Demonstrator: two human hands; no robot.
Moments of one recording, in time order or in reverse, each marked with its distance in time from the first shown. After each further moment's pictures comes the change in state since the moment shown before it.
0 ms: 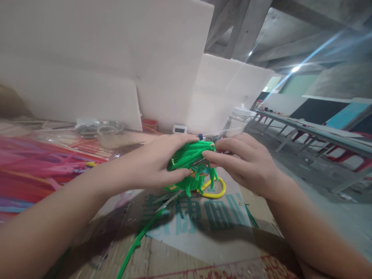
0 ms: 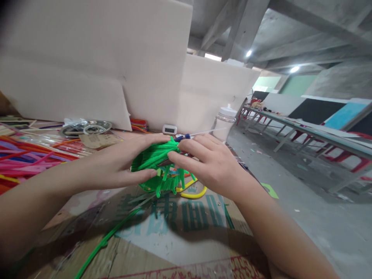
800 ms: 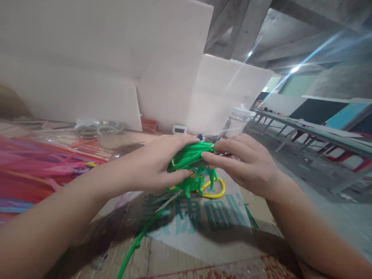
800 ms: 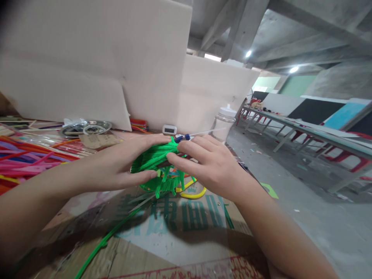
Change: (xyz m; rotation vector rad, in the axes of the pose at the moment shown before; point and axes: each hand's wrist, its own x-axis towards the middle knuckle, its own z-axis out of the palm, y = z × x) left_hand 0.001 0.005 -0.002 0.004 -0.007 -0.001; right_hand 0.000 -0.001 -0.002 -0.018 -0.031 -0.016
